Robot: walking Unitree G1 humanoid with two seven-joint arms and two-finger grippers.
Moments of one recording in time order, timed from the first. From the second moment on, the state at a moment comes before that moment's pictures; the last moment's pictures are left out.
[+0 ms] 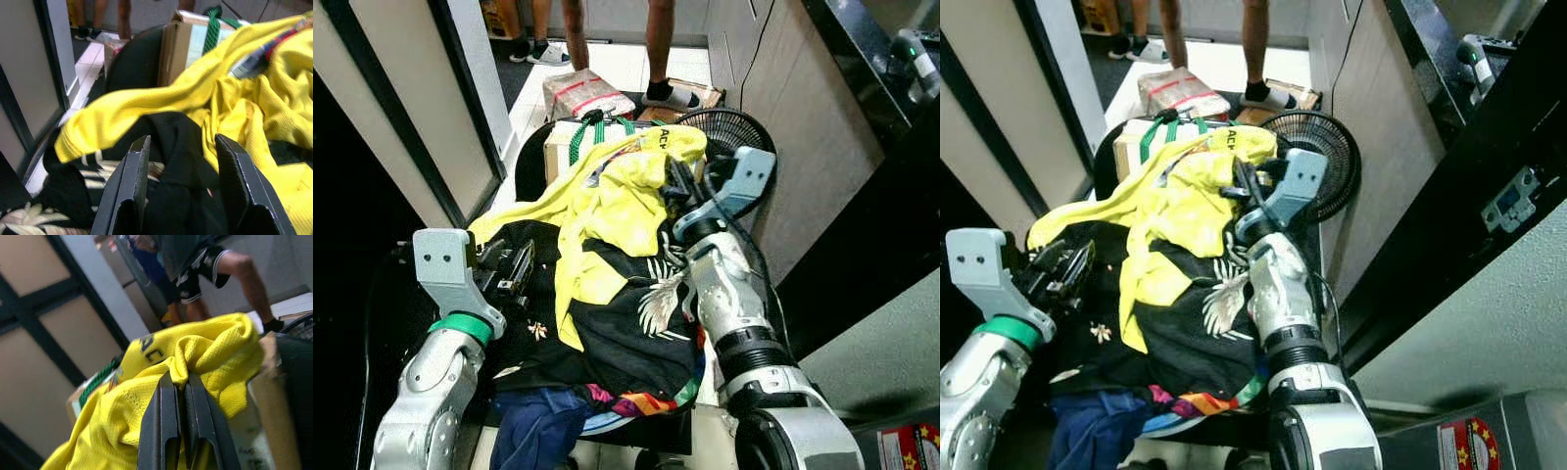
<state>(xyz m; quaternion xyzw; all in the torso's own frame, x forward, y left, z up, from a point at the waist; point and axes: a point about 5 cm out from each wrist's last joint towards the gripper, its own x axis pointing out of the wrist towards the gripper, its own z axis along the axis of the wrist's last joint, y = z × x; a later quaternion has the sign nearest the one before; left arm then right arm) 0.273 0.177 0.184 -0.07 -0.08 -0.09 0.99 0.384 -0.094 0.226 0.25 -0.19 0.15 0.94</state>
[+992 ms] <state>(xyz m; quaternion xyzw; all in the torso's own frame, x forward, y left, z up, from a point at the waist) 0.296 0.171 0.188 -0.05 -0.10 -0.10 0.99 0.367 -0.166 0.253 0.28 -0.27 0.09 0.92</state>
